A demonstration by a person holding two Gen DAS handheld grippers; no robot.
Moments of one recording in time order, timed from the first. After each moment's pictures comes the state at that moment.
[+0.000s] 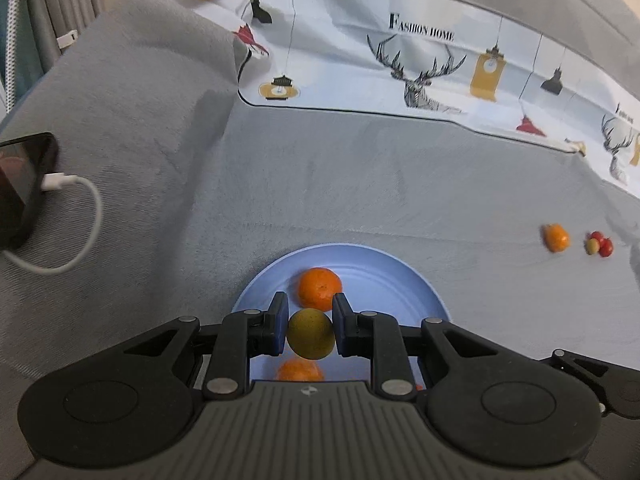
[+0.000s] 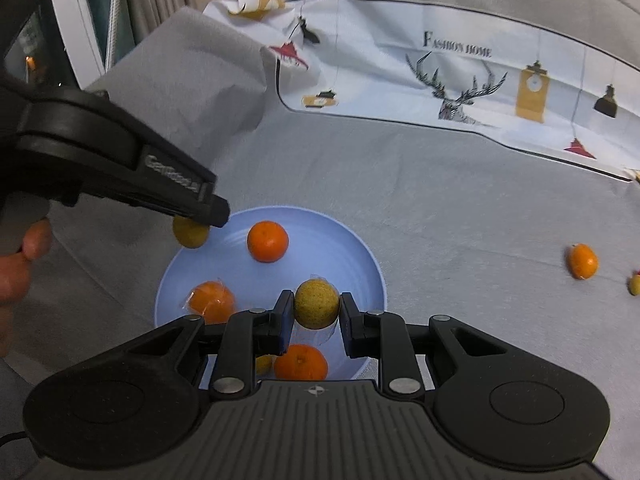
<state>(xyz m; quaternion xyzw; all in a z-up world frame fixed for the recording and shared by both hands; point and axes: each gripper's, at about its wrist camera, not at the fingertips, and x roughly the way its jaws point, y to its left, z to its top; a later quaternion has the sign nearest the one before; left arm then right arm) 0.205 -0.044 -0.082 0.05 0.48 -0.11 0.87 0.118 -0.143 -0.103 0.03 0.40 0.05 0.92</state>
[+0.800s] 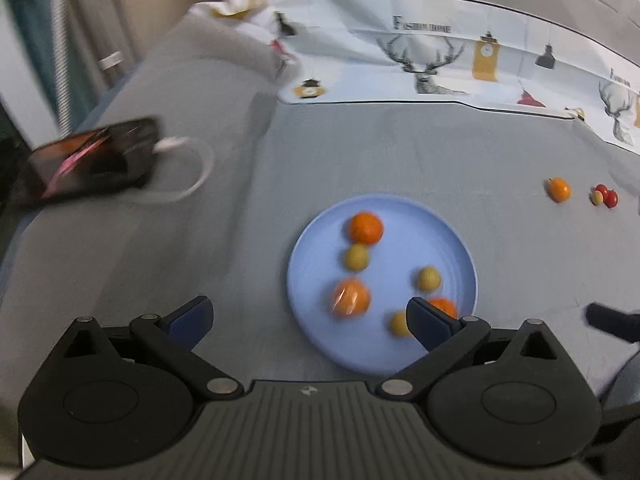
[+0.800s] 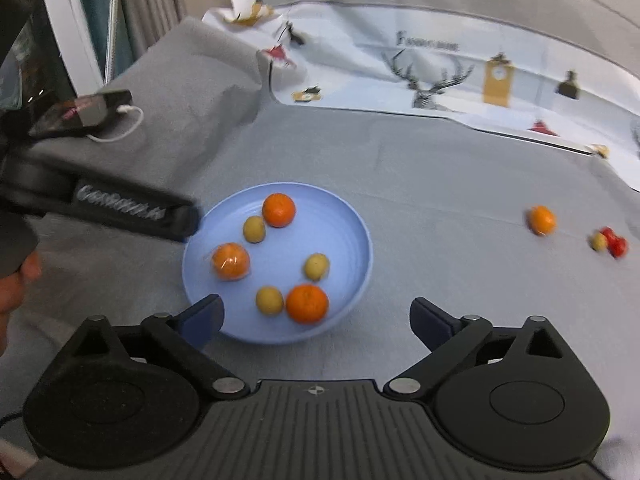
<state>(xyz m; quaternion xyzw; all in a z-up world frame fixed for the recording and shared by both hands) 0.107 -0.004 -0.041 0.10 0.46 -0.07 0.88 0.037 -0.144 -0.063 0.04 0.40 0.02 0.92</state>
